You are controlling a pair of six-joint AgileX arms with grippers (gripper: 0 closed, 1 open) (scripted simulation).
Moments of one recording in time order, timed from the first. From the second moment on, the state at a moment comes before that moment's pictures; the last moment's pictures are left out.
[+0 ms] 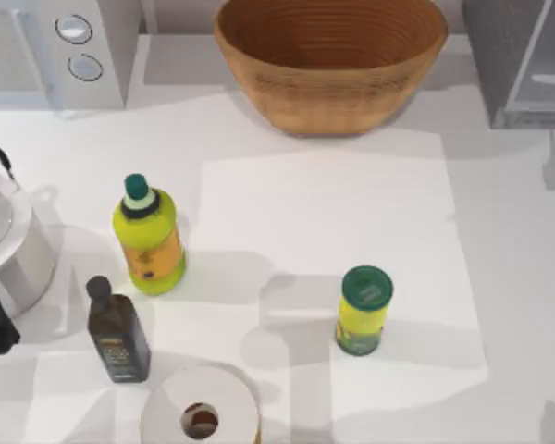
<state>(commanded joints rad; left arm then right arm) 0.00 0.00 0.00 0.00 0.00 0.00 -0.26 2.15 0.75 1.44 -0.36 0.09</state>
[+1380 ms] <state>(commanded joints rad) 0.00 0.00 0.00 0.00 0.00 0.00 -0.26 2.46 1.34 1.12 -0.23 0.00</state>
